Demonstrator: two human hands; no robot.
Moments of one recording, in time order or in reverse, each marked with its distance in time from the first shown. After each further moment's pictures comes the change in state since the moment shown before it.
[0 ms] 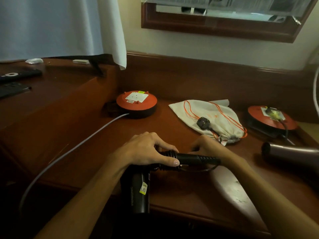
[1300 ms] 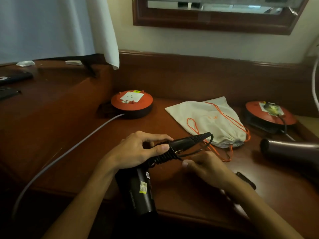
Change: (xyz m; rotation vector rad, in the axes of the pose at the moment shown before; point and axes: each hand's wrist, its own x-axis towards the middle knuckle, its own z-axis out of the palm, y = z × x) left_hand -0.002 -0.013 0.010 -0.284 0.174 0.085; right_hand -0.057 -0.030 0.027 0.264 0.153 -0.024
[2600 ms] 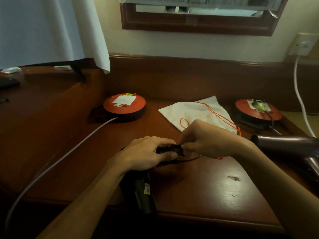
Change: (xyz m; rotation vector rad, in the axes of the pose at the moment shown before) left_hand 0.027 0.024 0.015 0.400 -0.214 -0.035; right_hand 0.033 -0.068 -0.066 -0.299 -0.196 0.179
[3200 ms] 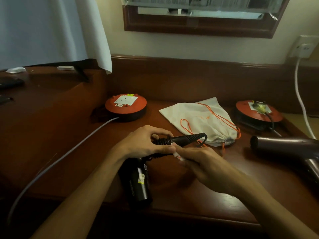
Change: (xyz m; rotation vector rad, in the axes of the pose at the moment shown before) left_hand 0.009 -0.017 -0.011 -0.319 0.122 0.020; right_hand -0.037 0.018 0.059 0.107 0.292 -0.371
